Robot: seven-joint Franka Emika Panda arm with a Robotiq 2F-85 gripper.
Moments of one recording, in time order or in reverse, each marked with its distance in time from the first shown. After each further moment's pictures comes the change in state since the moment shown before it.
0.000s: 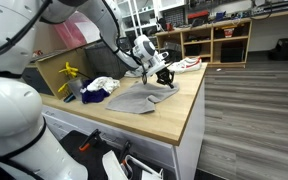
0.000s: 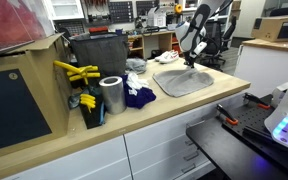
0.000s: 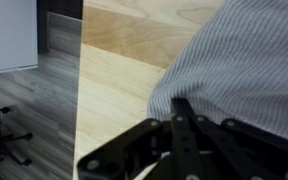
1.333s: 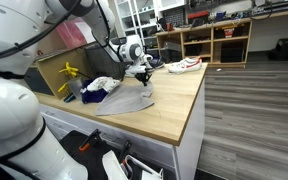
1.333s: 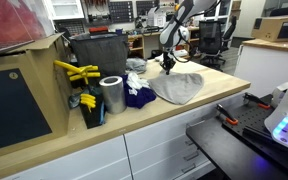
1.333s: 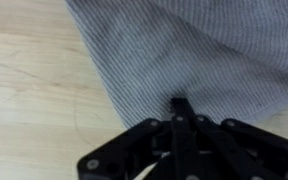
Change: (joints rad) arm -0.072 0.029 0.303 0.084 0.463 -0.003 -0.121
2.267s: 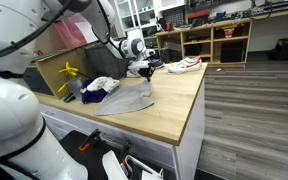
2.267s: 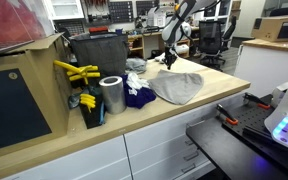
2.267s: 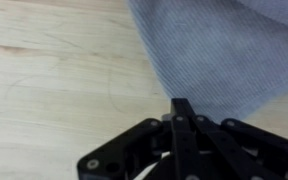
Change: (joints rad) arm -0.004 -0.032 -0.024 0.012 -0.028 0.012 0.002
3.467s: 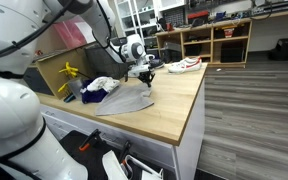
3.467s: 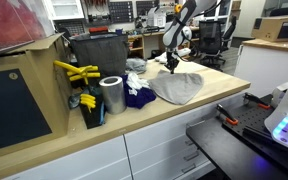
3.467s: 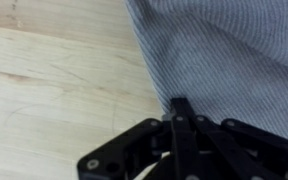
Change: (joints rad) arm 0.022 0.020 -0.028 -0.028 -0.071 -0.033 0.001
